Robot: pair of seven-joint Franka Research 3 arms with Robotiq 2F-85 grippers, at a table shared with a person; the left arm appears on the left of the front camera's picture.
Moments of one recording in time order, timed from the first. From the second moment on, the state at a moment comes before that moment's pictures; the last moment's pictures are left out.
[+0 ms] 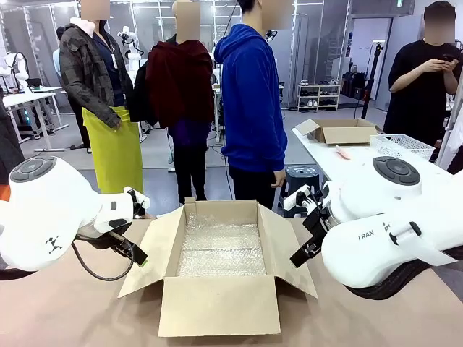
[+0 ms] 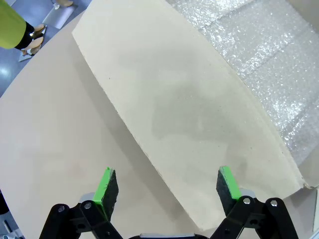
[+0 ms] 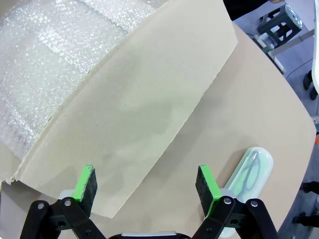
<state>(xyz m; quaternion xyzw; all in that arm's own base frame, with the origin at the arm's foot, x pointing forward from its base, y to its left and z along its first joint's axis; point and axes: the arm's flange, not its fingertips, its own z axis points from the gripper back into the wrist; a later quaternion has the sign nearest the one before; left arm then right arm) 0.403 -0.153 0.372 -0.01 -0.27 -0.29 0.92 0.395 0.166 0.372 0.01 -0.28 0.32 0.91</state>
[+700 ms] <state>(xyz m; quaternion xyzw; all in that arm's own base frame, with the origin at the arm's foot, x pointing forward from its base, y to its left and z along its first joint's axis) 0.377 -0.119 0.499 -0.11 -0.23 -0.38 0.89 0.421 0.084 0.437 0.01 -0.19 0.17 0.97</state>
